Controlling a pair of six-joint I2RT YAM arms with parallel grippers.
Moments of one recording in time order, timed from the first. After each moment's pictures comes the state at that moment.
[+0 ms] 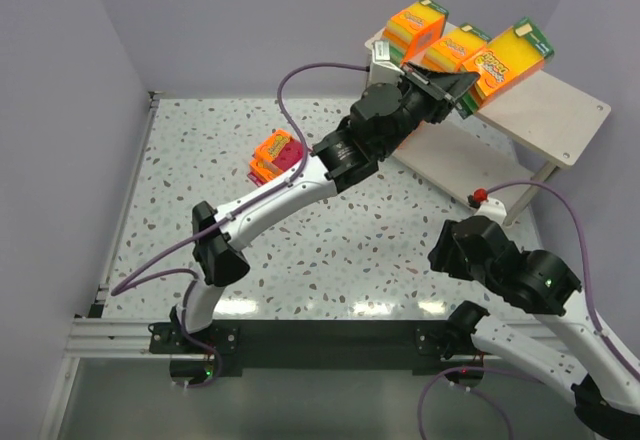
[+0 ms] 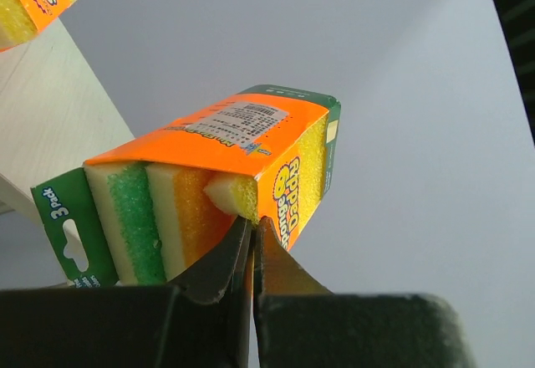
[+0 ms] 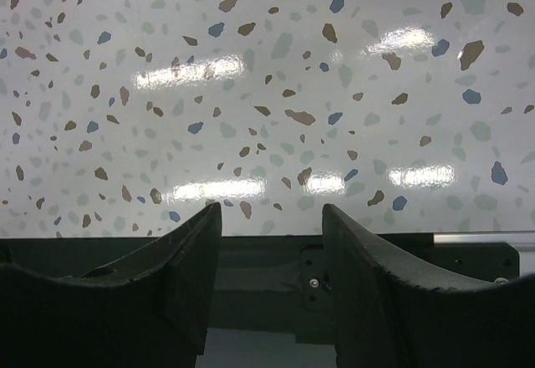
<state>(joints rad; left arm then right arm) -1.03 2.06 2.25 0.05 -0.27 -1.36 0.76 0.64 1.00 -1.29 0.40 0.84</state>
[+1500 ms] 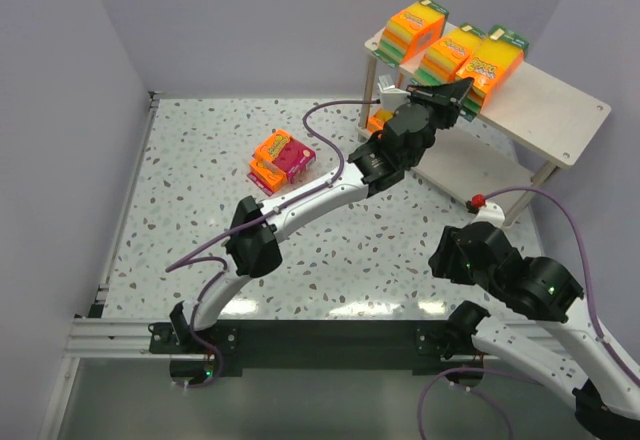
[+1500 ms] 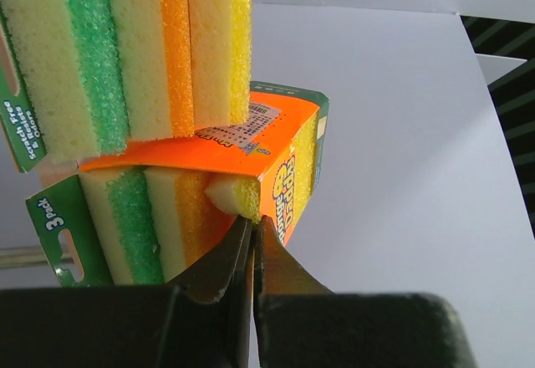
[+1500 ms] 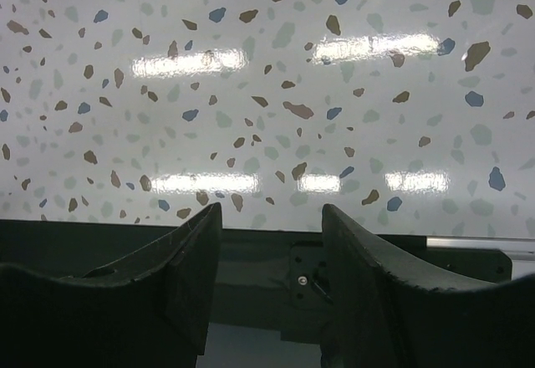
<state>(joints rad) -1.04 2.33 2.38 0.18 -0.54 -1.60 0.76 0.58 0.96 -1.28 0.37 0.78</state>
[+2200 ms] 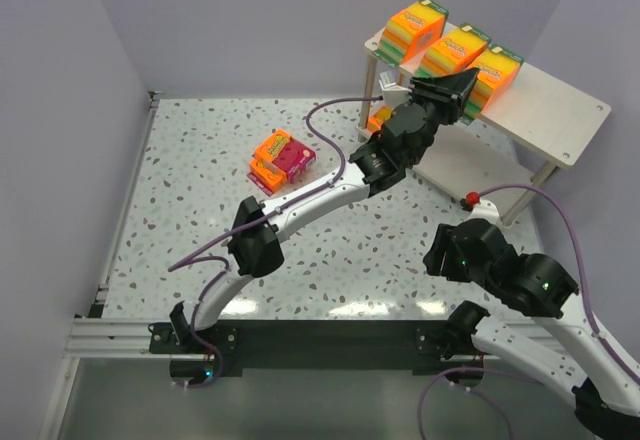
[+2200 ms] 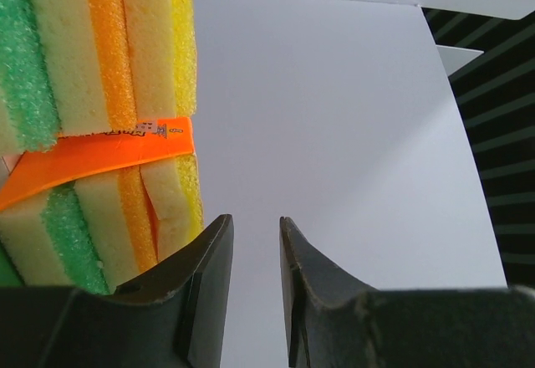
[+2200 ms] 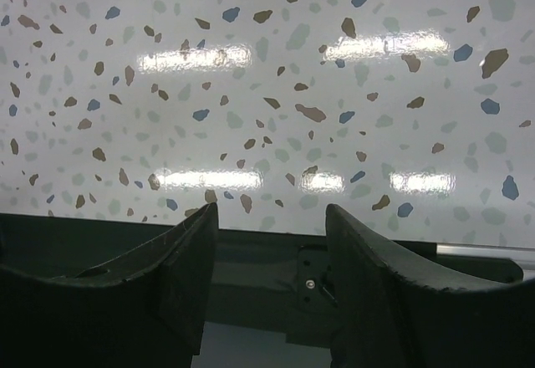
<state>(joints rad) -1.03 2.34 2.41 0.25 -0.52 -1.60 0.76 0.60 0.96 -1.25 0.35 0.77</state>
